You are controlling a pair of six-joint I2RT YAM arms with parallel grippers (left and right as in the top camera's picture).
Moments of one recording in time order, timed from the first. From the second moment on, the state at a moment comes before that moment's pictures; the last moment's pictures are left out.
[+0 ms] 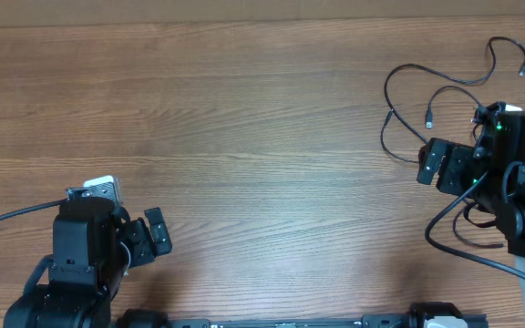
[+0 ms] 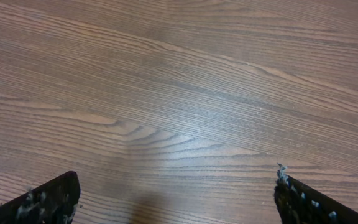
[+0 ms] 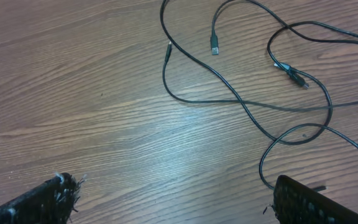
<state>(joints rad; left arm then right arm) -0.12 0.73 1.10 -1.29 -0.12 -0.35 -0.01 1.07 1.39 -1.27 0.05 0.22</state>
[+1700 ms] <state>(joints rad) -0.12 0.73 1.10 -1.29 -0.12 -0.35 0.02 0.11 0.29 0.00 0.01 0.17</state>
